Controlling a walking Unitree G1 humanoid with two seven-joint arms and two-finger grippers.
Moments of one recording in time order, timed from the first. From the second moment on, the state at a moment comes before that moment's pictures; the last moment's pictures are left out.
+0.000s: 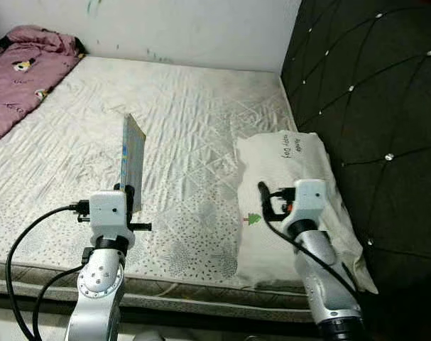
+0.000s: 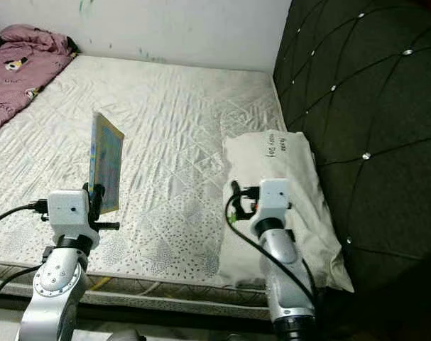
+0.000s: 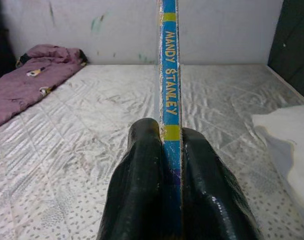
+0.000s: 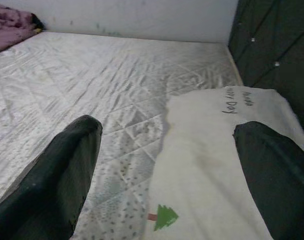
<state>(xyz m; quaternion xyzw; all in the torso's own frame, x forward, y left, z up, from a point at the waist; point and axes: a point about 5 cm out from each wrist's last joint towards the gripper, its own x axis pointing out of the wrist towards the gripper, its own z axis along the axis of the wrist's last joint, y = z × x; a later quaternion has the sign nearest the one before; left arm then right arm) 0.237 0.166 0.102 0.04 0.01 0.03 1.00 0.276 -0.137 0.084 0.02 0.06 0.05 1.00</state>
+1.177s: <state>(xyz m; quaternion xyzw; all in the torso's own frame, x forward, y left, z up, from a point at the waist) 0.227 0.174 0.096 0.04 0.03 0.03 1.00 0.276 -0.152 0.092 0.02 0.05 -0.02 1.00</state>
